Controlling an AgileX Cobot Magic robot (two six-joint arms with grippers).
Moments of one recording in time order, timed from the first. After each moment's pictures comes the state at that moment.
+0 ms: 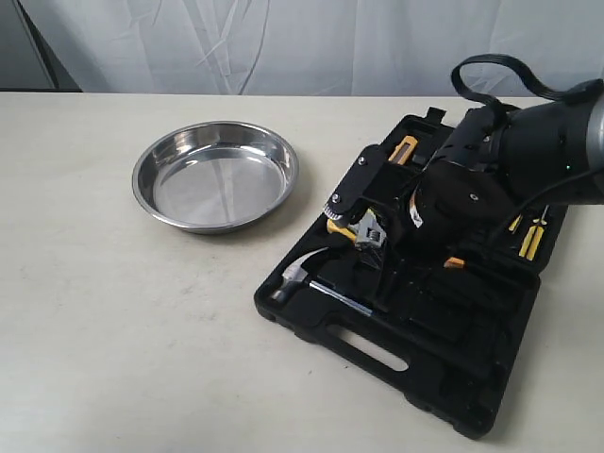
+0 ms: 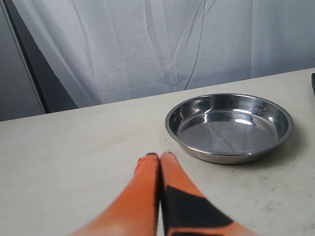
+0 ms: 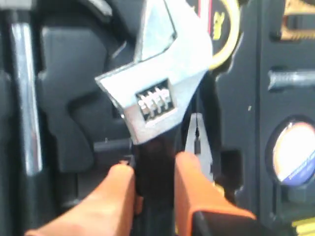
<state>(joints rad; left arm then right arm) -0.04 0.00 0.00 0.05 0.19 0.03 0.63 1.71 -0.92 -0.36 0.54 -0.10</state>
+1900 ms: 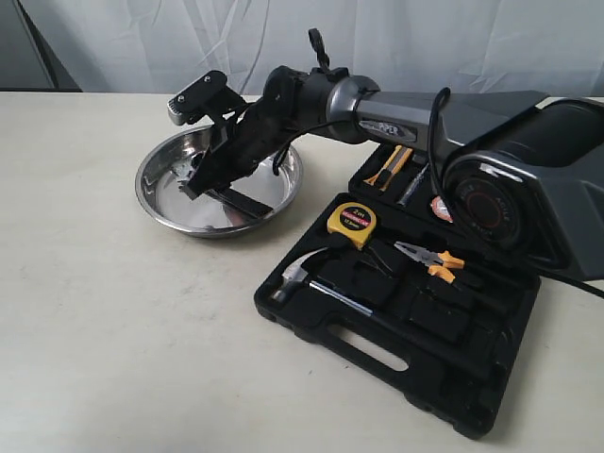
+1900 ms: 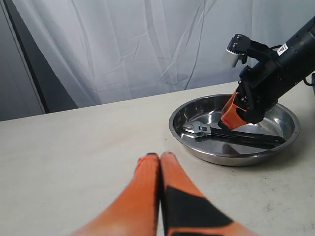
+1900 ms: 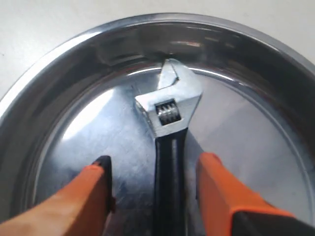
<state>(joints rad) -0.04 0.00 0.00 0.05 0.19 0.03 0.63 2.48 -2.00 0.52 0.53 -0.76</state>
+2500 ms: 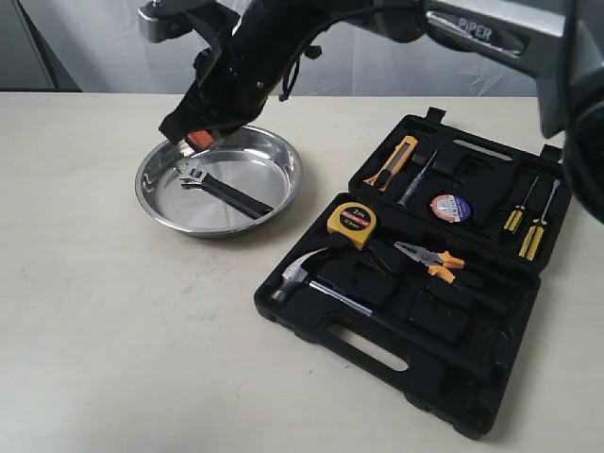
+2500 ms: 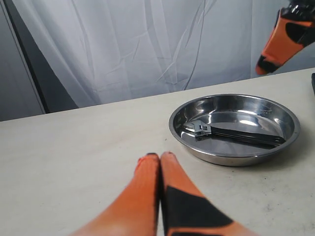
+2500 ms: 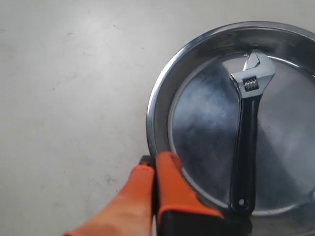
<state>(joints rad) -0.04 0.00 0.00 0.05 0.19 0.03 0.66 2.18 -2.00 0.46 1.01 -0.57</state>
